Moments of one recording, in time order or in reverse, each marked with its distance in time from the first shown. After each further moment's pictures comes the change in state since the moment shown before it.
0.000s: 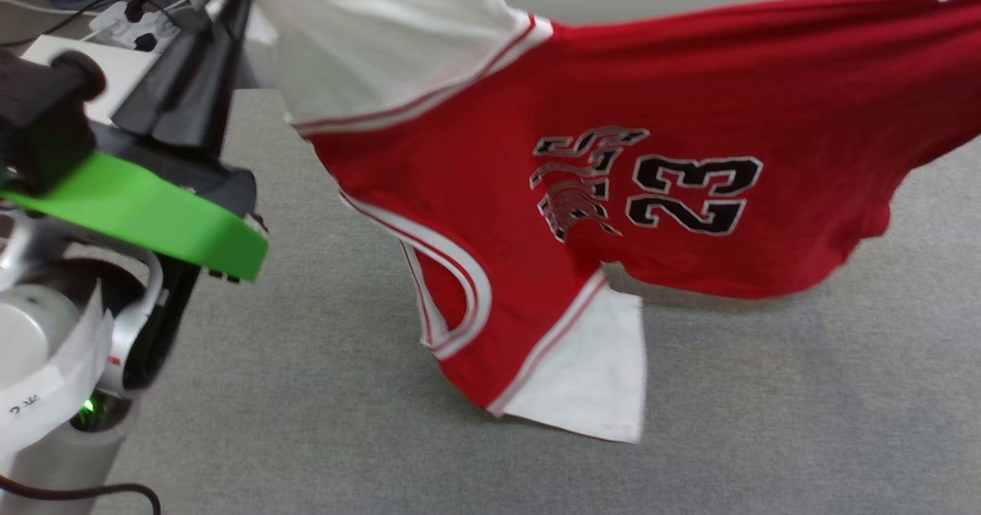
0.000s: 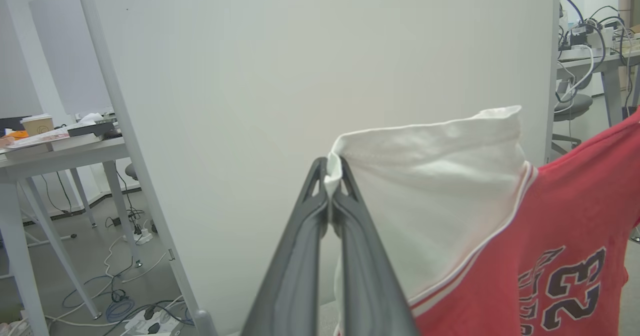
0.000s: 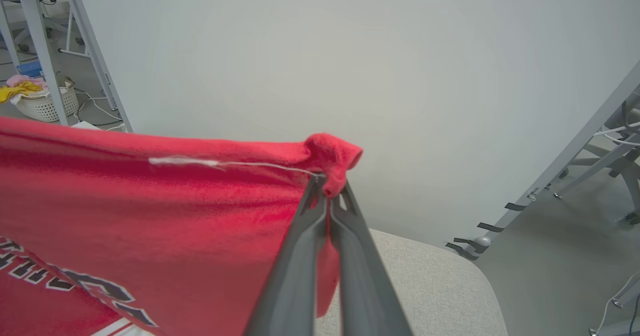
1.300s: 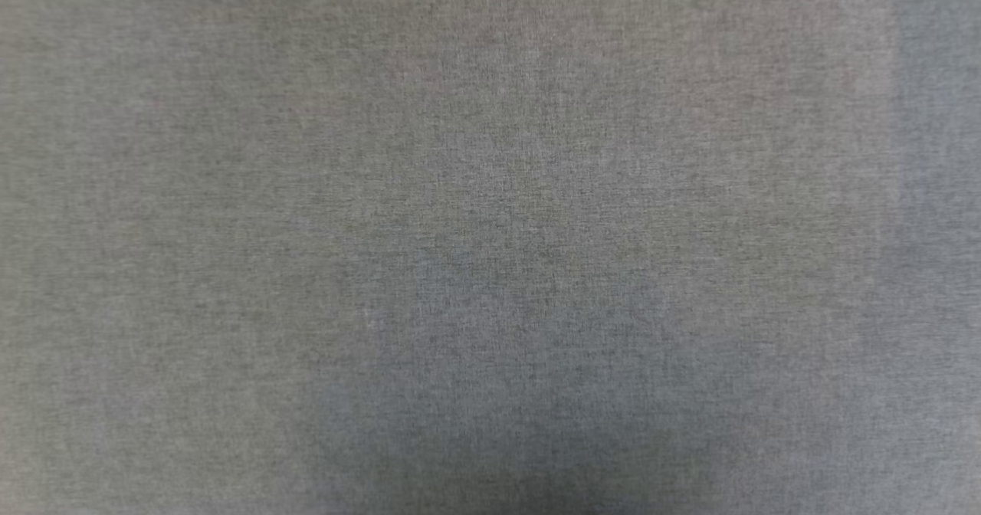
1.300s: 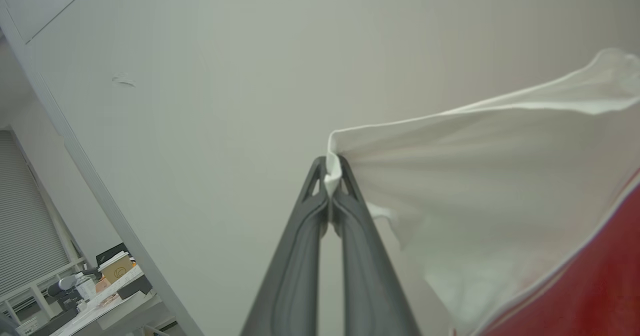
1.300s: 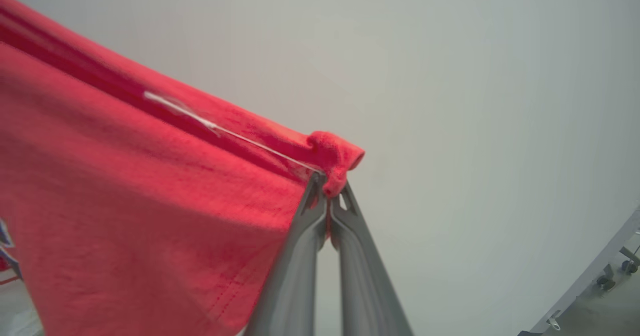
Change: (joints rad) left arm -1.442 0.020 -0.168 0.886 0.304 -0.305 -0.147; right arm -0.948 0.109 0.121 0.492 -0.266 0.002 -0.419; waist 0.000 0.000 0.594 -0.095
